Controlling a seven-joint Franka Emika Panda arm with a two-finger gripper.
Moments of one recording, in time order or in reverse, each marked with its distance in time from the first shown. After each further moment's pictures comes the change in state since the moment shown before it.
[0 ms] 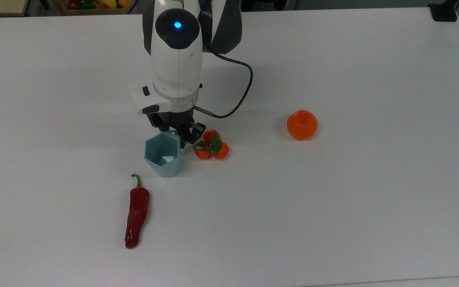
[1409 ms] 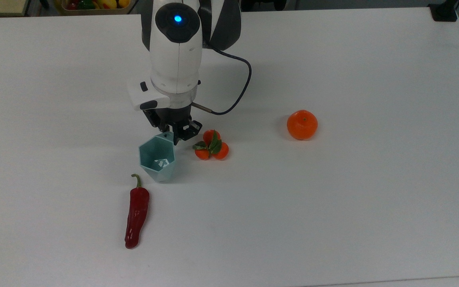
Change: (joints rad) arm -0.003 -0.023 0.000 -0.007 -0.028 0.000 -0.001
